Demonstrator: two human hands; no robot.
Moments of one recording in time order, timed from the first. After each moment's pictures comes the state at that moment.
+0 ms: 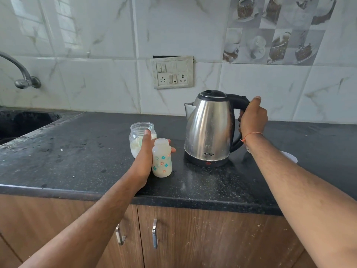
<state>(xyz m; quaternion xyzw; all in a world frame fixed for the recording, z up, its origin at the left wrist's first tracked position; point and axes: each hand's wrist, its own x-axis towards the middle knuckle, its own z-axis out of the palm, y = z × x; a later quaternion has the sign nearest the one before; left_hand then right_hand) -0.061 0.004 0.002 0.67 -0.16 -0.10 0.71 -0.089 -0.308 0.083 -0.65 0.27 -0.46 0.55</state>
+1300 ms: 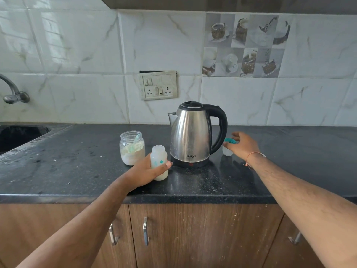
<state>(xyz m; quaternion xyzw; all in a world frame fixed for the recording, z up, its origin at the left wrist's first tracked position) -0.072 0.009 0.000 0.81 -0.34 -0.13 0.46 -0.171 -0.357 0.031 -0.86 0.26 -0.28 0.35</state>
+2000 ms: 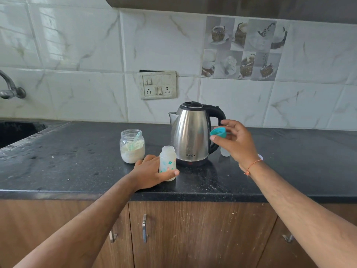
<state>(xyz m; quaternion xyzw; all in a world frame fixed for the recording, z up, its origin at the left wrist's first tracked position) -0.062 -0.003 -0.014 0.91 -0.38 -0.03 0.18 -0.214 -0.275 0.061 -0.76 0.05 -0.38 0.52</state>
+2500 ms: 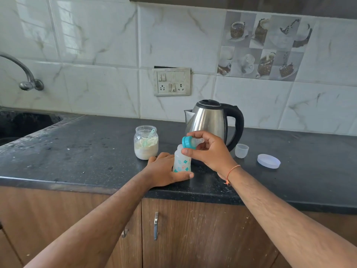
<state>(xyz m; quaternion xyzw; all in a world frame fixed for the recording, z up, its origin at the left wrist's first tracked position) -0.072 -0.003 -0.004 0.91 -0.37 -0.03 0.17 -0.172 -0.183 0.043 -0.82 -0.03 -0.25 0.51</state>
